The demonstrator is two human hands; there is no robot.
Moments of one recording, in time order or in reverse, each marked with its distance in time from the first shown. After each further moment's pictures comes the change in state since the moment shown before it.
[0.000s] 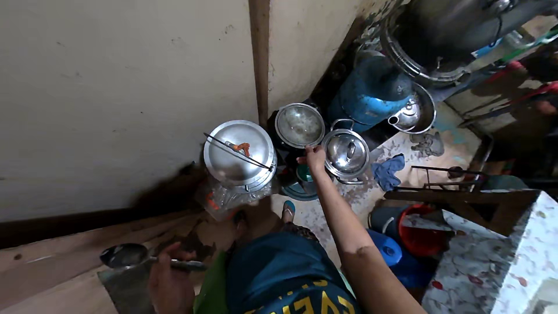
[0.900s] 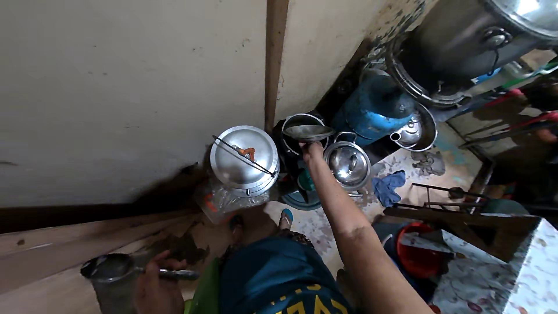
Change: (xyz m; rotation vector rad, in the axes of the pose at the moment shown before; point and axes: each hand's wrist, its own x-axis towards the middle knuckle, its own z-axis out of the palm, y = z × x) left_hand -0.012 0.012 0.001 0.017 0.129 -0.022; right_hand 0.042 -0.031 0.039 0.665 0.014 0.003
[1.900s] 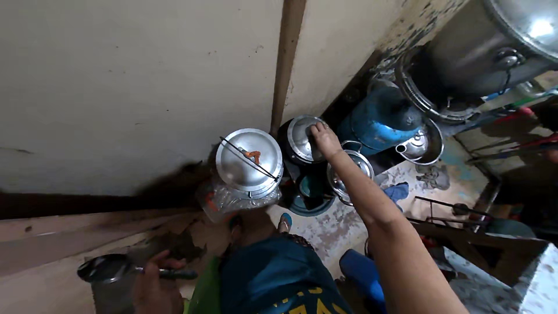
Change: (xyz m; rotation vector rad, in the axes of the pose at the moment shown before) left_hand -0.009 -0.004 0.003 0.010 0.012 0.118; right_hand 0.025 -0.078 0.002 -1.921 -0.686 -0.956
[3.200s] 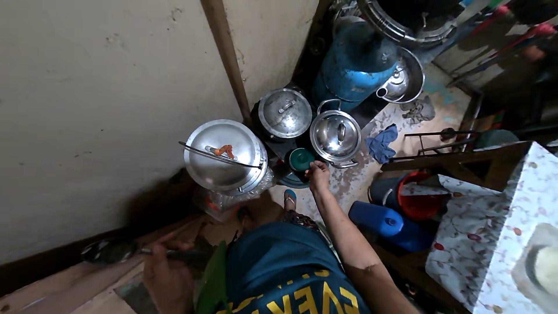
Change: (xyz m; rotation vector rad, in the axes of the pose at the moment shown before) left_hand 0.064 0.007 0.029 -0.007 -0.360 0.054; right_hand -0.151 -0.073 0.115 1.630 0.668 1.291
